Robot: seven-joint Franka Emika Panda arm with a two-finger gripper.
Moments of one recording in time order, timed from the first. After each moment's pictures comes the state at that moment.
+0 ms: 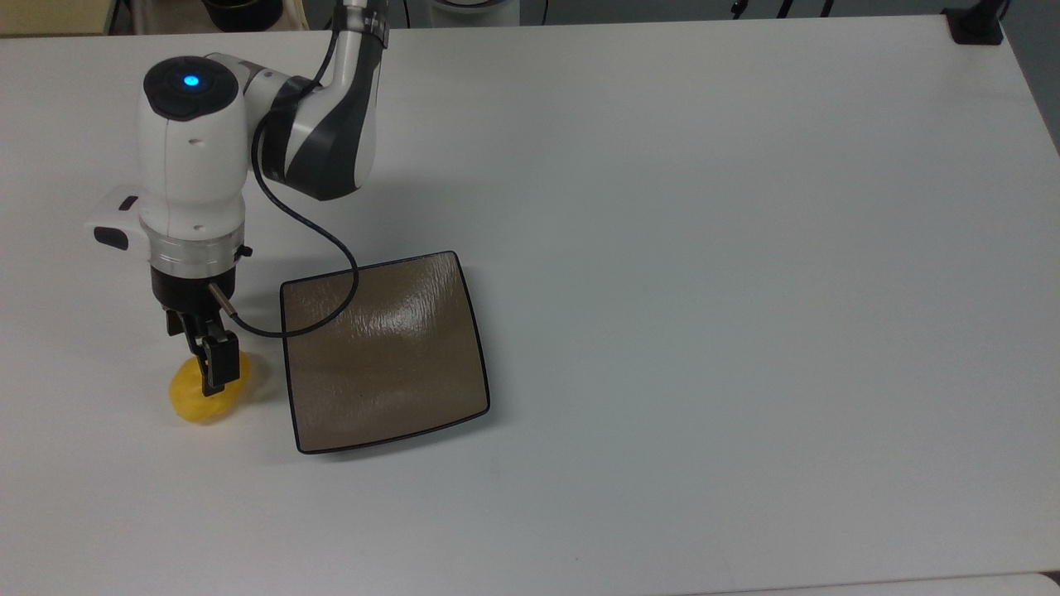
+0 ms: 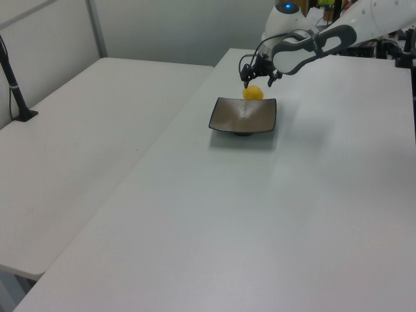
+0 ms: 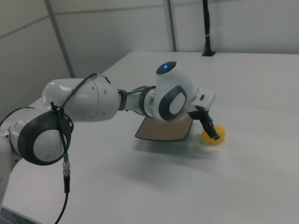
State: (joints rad) arm -0.02 0.74 -0.25 -1.36 -0.03 2.51 0.72
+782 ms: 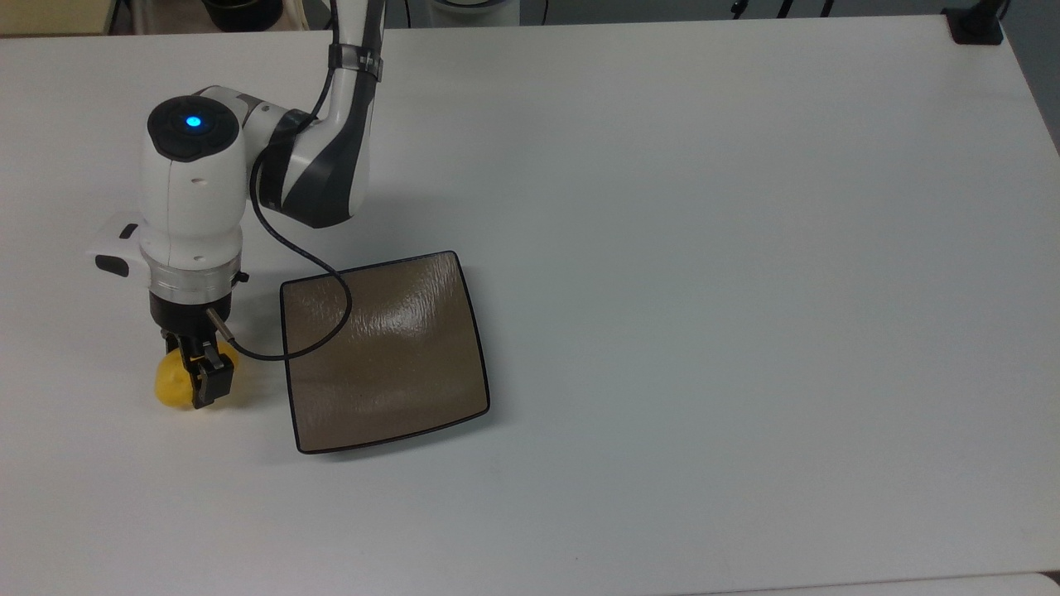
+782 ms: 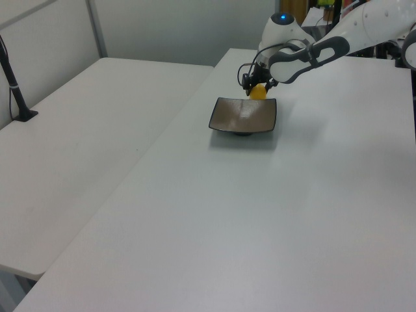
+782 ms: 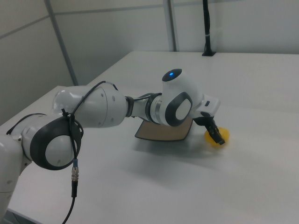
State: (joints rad) arm -0.04 0.83 -0.26 -1.27 -0.05 2.51 0.72
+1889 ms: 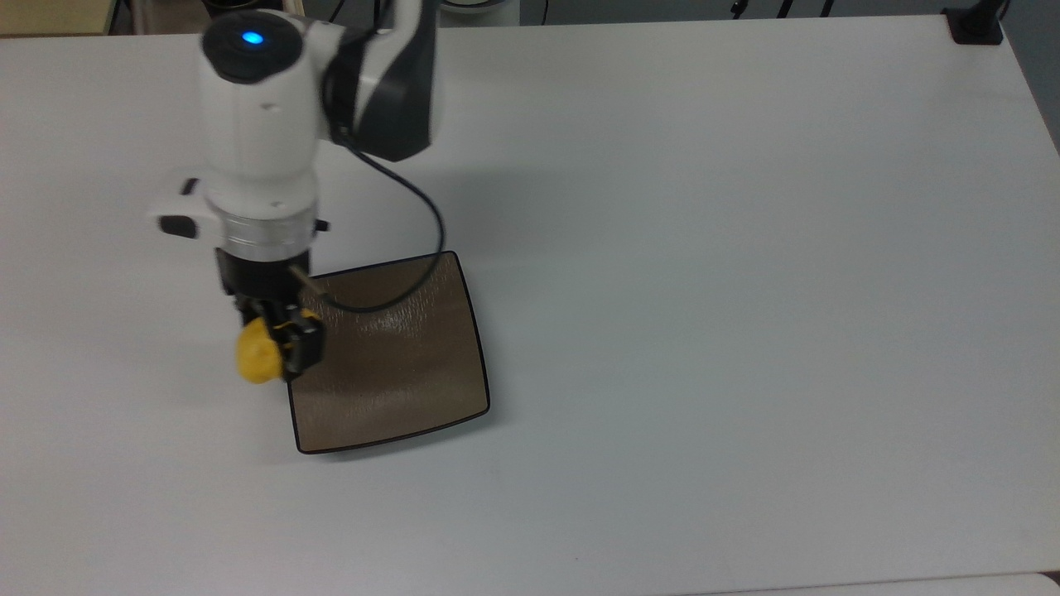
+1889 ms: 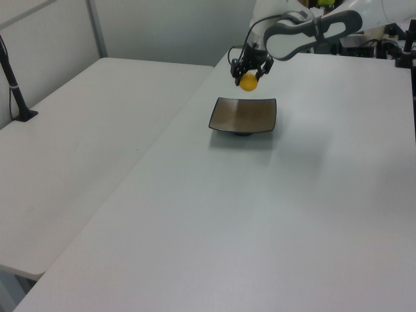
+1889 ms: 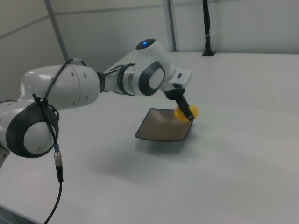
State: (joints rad) arm 0.04 0.65 -0.17 -1.31 -0.08 2.31 0.72
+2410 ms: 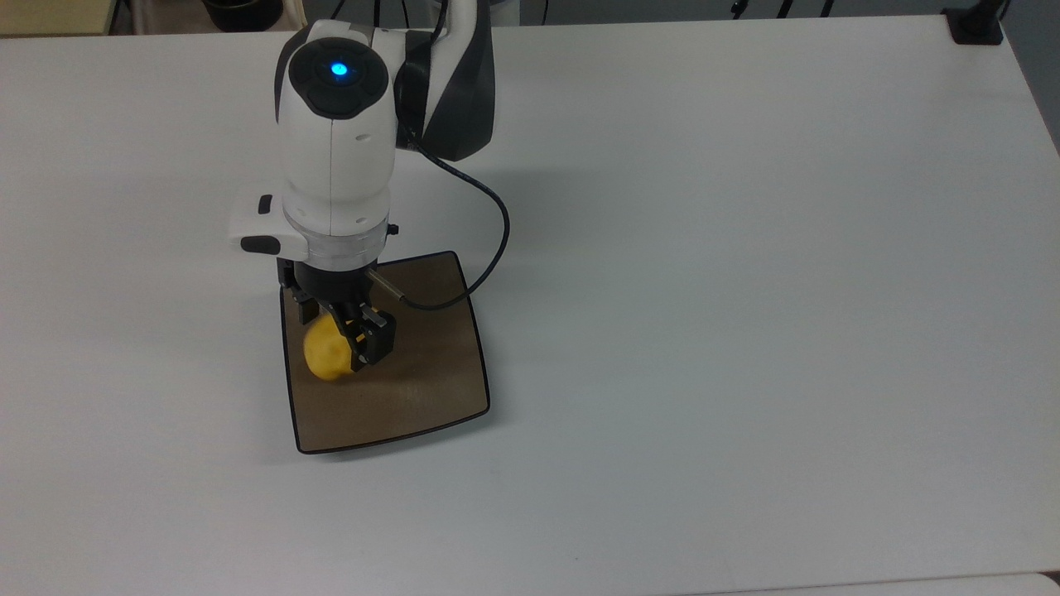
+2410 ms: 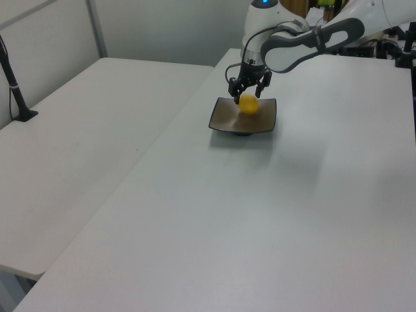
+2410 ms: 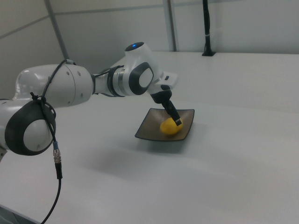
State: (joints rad) arm 0.07 0.64 -0.11 -1.35 -0.16 2.23 0.72
